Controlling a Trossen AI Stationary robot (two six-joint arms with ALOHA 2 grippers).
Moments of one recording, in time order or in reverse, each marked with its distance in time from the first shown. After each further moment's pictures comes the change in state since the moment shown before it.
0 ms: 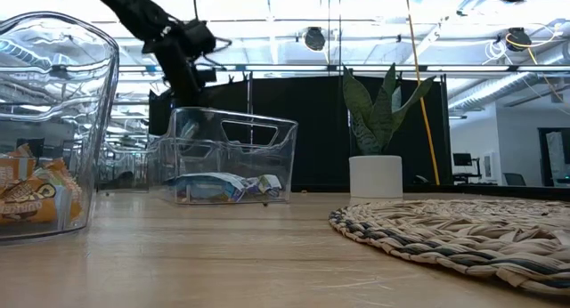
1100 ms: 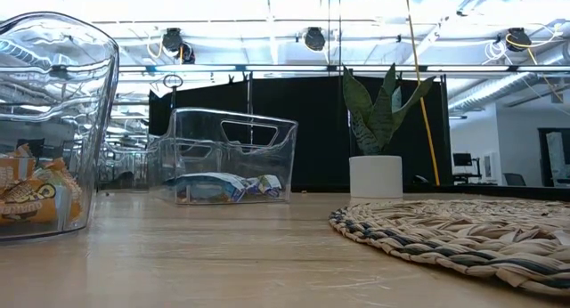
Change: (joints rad) left arm -1.031 -0.044 0.306 0.541 -0.361 0.206; right arm -0.441 0.200 0.557 -0.275 0.205 -0.740
